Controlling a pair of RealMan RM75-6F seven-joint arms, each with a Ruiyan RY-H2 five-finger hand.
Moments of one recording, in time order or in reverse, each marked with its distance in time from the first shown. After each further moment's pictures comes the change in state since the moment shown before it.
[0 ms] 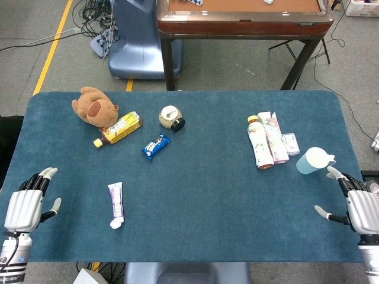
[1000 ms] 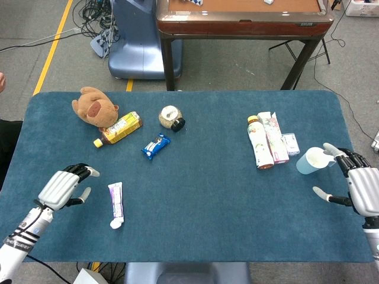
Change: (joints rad) left arm -0.283 0.092 0.013 0.140 0.165 -0.404 -0.428; right arm 0.085 0.189 0.080 -0.159 -0.036 -0.018 -0.045
